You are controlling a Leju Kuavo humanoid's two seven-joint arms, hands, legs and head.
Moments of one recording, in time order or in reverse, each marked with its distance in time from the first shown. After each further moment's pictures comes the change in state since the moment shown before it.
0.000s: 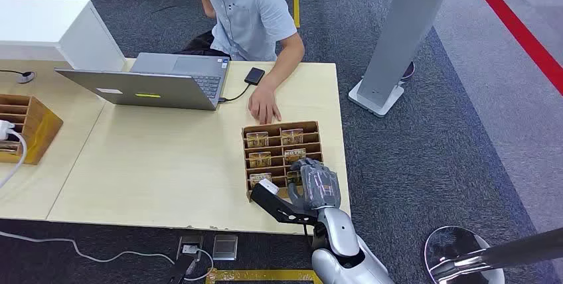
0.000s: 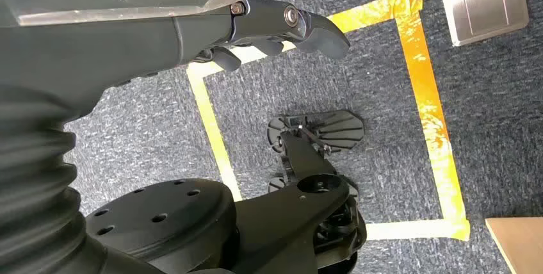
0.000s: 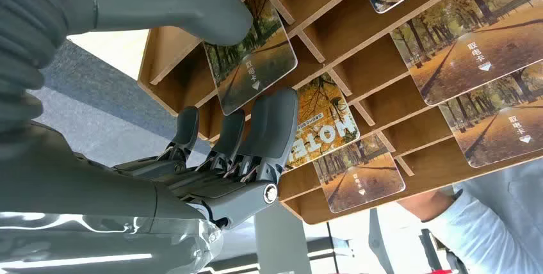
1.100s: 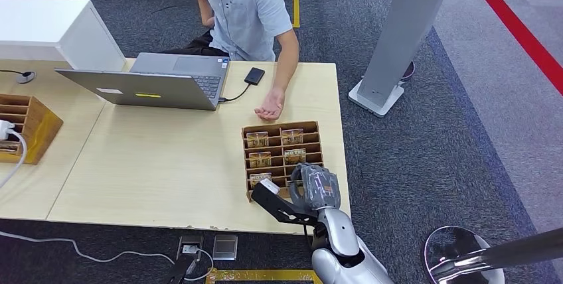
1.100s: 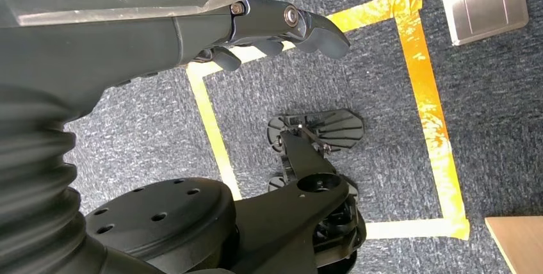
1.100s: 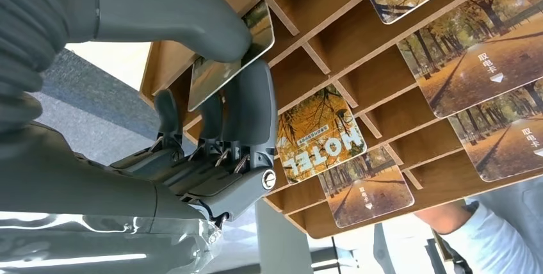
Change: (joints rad) left arm 0.000 0.000 0.000 0.000 0.000 -0.001 0.000; right arm -0.001 0.002 0.000 0.018 -0.026 -0.003 -0.002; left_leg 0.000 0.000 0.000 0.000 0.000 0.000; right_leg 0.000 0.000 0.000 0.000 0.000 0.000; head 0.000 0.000
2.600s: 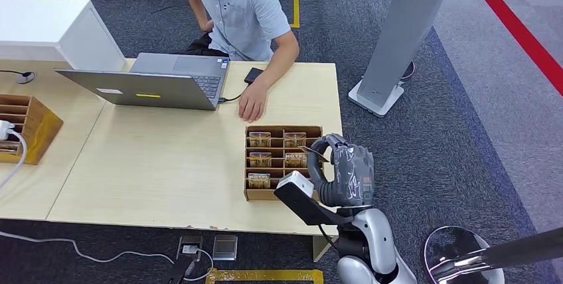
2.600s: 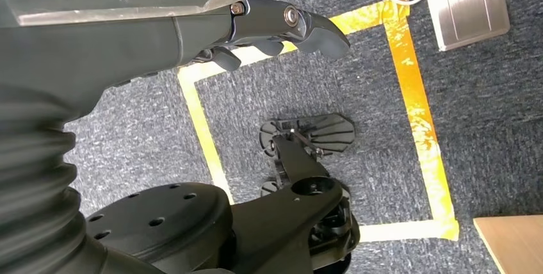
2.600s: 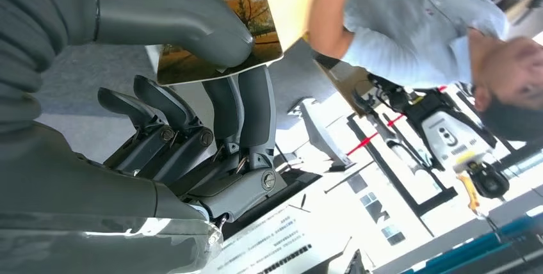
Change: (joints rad) left arm 0.007 0.000 0.000 0.000 -0.009 0.010 -0.042; right arm 0.089 -0.116 -0.088 -0.474 0.009 -0.142 -0.124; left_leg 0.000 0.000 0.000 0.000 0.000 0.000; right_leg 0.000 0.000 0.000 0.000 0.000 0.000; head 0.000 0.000
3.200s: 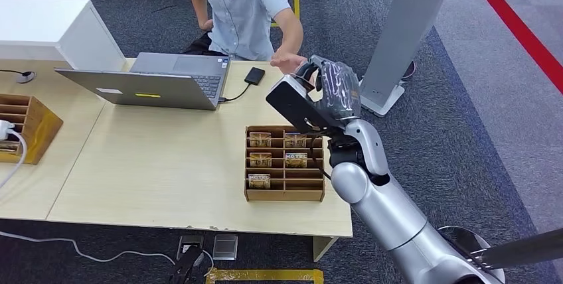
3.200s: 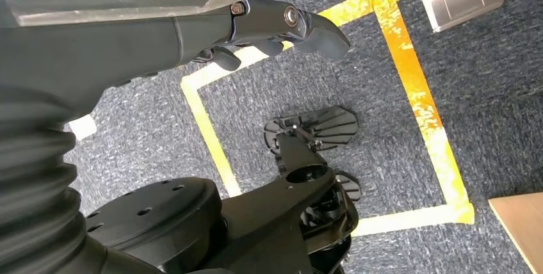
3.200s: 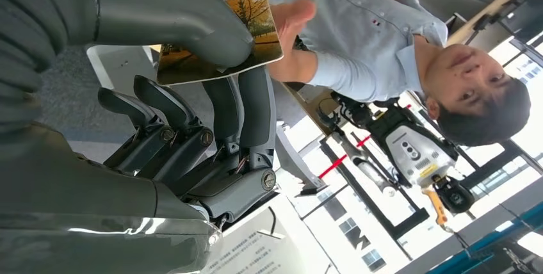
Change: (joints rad) left arm -0.056 -0.001 -0.013 0.000 -0.081 -0.044 0.091; right arm -0.477 0.124 0.022 0.395 -0.324 0.071 -0.072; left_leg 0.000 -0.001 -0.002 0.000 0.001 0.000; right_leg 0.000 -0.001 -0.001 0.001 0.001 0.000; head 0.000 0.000
